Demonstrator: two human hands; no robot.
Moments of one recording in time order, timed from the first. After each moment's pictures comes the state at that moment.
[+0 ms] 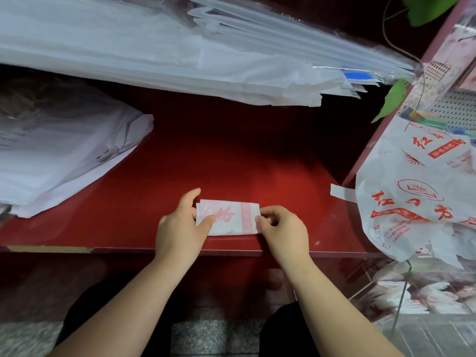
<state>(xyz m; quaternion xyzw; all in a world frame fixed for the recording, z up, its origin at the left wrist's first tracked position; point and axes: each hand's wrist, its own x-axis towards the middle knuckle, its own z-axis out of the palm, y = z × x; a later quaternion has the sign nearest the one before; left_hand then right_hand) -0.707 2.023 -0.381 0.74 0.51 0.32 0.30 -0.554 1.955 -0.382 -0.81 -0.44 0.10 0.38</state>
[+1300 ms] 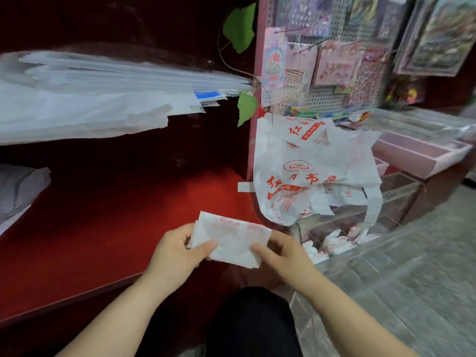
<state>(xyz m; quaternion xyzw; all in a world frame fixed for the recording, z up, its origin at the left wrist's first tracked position) -0.638 1.940 -0.344 0.80 0.26 0.27 0.47 -0.501 1.803 -0.359 -0.72 -0.44 0.18 0.50</state>
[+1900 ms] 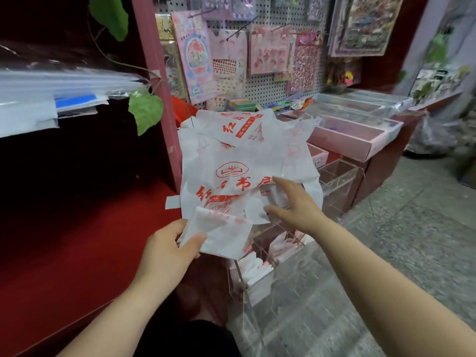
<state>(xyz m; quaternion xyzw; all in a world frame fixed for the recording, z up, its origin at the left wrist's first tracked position) -0.509 1.893 -0.339 0.84 0.24 0.26 0.42 -0.306 1.747 -0.356 -0.87 -0.38 -0.01 0.31</state>
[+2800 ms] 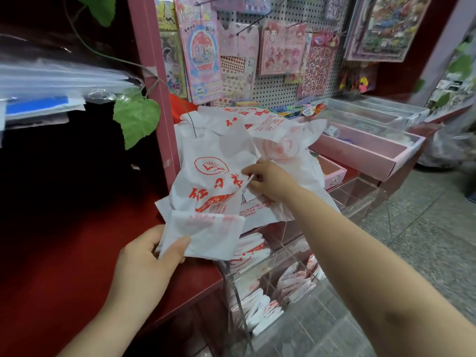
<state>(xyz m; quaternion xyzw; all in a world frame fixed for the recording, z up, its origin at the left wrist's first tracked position) -0.476 1.932 -0.335 0.80 0.27 0.32 0.43 -0.230 1.853 -0.318 -0.87 -0.42 0.03 0.25</state>
